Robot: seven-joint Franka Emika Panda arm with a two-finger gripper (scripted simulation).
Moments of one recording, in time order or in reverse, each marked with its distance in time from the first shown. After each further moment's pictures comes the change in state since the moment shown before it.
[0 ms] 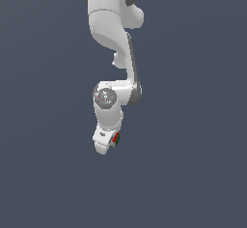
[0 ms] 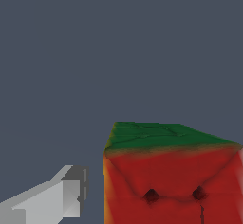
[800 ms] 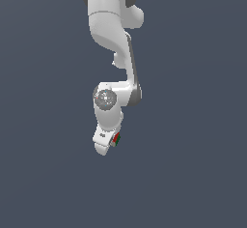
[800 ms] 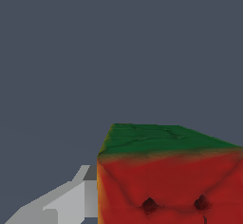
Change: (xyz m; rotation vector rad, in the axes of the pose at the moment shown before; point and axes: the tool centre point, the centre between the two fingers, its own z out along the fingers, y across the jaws) arm 0.000 0.001 0.004 -0.001 0.000 0.000
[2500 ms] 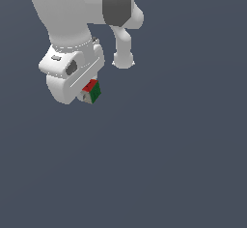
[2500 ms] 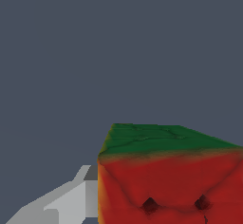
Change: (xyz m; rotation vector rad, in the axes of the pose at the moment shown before) arm -0.072 -0.012 -0.285 0.000 0.001 -0.002
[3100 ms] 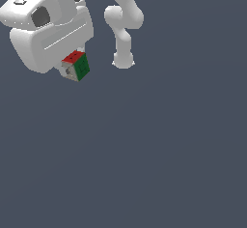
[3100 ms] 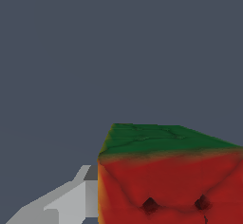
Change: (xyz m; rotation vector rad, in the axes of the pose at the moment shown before) arm -0.023 0.001 -0.088 0.000 0.000 0.002
